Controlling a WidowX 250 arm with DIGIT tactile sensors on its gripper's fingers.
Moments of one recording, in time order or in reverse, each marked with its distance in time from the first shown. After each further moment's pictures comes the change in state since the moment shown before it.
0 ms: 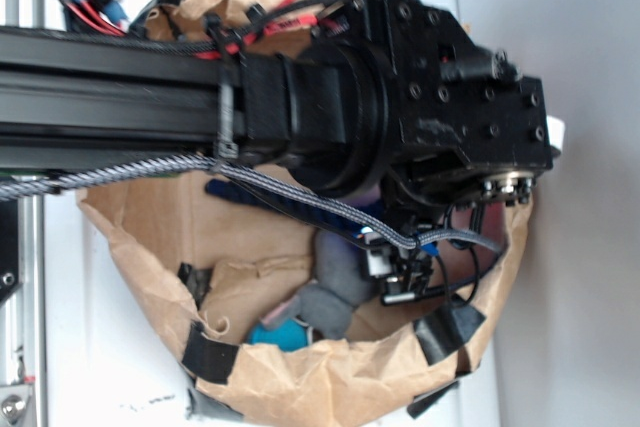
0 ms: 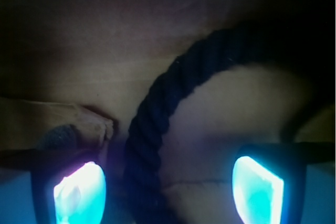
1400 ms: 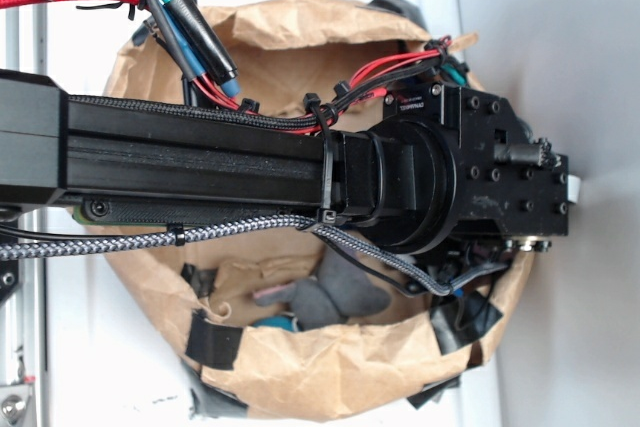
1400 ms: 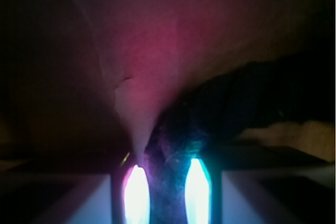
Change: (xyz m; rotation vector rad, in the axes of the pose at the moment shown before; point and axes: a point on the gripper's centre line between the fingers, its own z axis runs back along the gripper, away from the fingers) arm 0.025 -0.011 -0.032 0.063 -0.009 0.002
